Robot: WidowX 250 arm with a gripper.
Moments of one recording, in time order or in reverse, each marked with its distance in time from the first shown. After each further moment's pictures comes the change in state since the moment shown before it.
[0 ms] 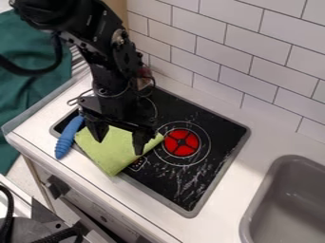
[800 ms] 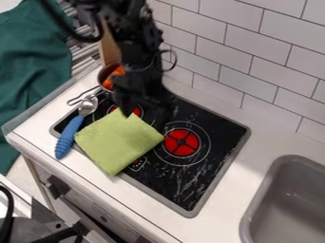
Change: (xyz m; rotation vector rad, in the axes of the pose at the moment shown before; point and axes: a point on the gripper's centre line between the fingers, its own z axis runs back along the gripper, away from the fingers) arm 0.064 -0.005 -0.017 -0.057 0.002 -0.127
